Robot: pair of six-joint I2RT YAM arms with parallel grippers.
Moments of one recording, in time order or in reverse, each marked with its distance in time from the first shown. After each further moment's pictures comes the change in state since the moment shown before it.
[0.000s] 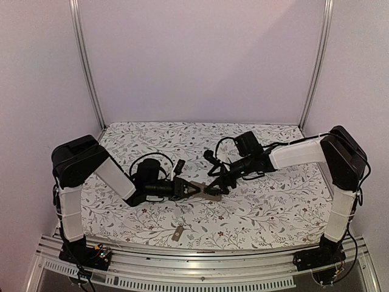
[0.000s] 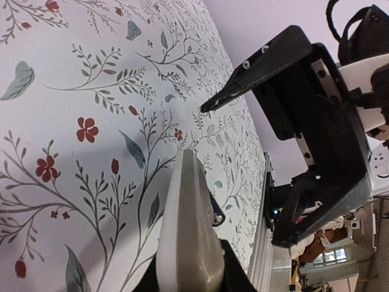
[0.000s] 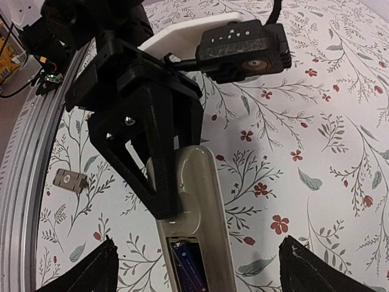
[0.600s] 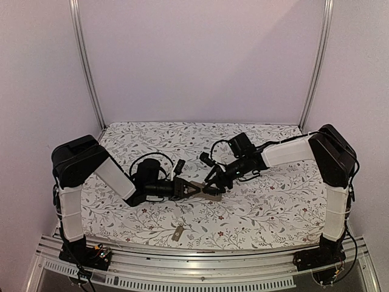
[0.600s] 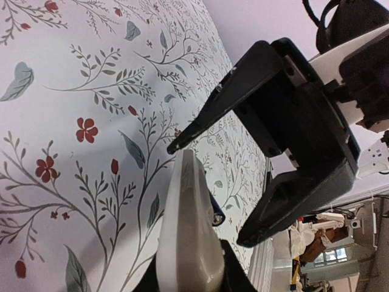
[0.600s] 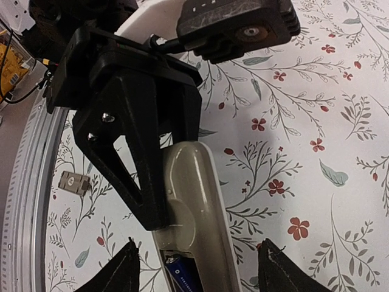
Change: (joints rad) left arm 0.000 0.000 0.000 0.002 0.001 0.005; right arm 0.000 0.111 0.105 -0.104 -0.055 0.034
